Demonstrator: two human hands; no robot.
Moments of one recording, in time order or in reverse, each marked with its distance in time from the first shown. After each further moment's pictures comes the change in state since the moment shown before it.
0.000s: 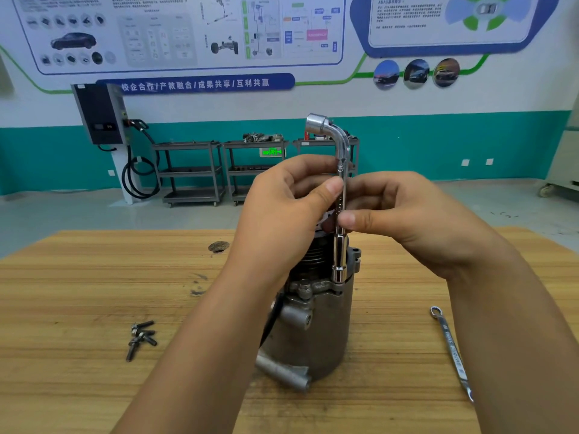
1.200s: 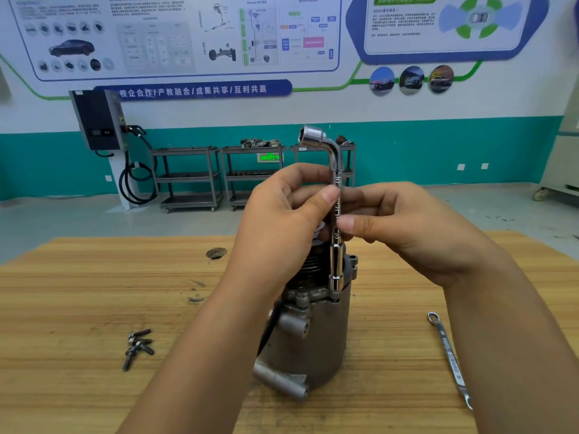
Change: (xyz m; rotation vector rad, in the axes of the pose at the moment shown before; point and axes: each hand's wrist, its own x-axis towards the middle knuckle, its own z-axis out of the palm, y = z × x) left_hand -0.003 0.003 0.000 -0.041 -0.014 -0.059; right_hand -0.001 0.002 -0.002 0.052 -0.008 0.040
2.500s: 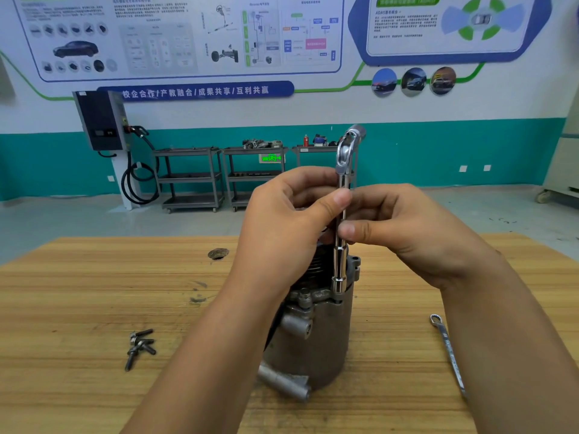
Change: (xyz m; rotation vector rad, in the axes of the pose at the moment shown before) left_hand -0.002 0.001 0.002 0.014 0.049 0.047; right_hand 0.001 0.002 0.002 -0.011 0.009 -0.051
